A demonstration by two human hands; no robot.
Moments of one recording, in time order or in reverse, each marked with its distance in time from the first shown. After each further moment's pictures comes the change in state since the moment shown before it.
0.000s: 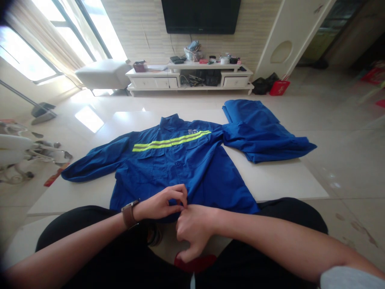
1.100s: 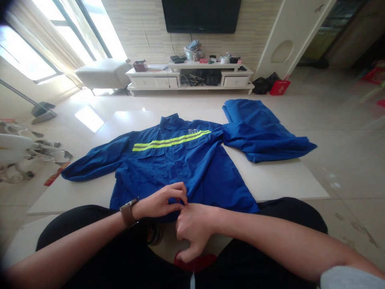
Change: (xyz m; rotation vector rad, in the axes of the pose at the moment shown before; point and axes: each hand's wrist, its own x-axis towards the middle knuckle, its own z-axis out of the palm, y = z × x) left_hand -0.001 0.002 -0.004 0.062 -0.005 0.003; right_hand -0.001 0.000 -0.003 -0.001 0.037 -0.020
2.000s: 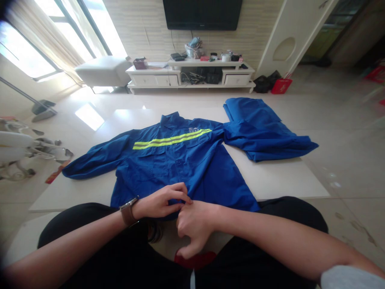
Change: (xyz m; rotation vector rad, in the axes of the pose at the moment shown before) left_hand -0.001 0.003 -0.001 0.072 -0.025 0.055; right_hand -0.002 0.003 -0.003 0.000 0.035 -0.035
